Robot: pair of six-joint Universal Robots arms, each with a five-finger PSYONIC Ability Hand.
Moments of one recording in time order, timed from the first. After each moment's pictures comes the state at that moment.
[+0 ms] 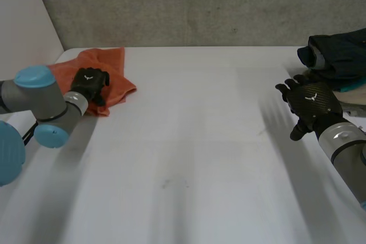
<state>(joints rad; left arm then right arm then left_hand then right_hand) 4.56 -2.62 -0.85 3.32 -1.36 3.51 1.73 -1.31 1.85 -0.39 1.34 2.60 0.62 0.60 0.60 0.61 0.43 0.23 0.20 0.21 0.21 0.05</state>
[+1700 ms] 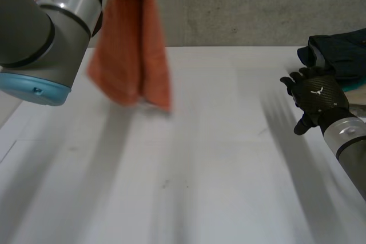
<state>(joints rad) 4.20 -1.93 -0.98 3.33 -1.54 3.28 1.71 -1.34 1.85 -0.38 1.34 2.61 1.12 1.19 1.19 1.20 0.96 0.23 0.20 0.21 0.21 0.05</state>
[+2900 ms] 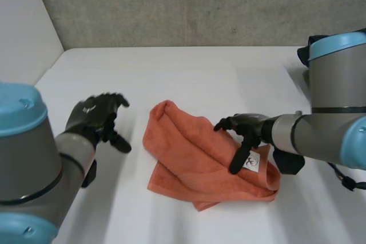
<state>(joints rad) 4.19 -1.76 -1.74 3.18 -1.78 2.98 1.97 -0.95 1.17 0.56 1.25 3.04 0.39 0.38 0.38 0.37 0.19 0.26 0.26 0.26 0.26 0.09</state>
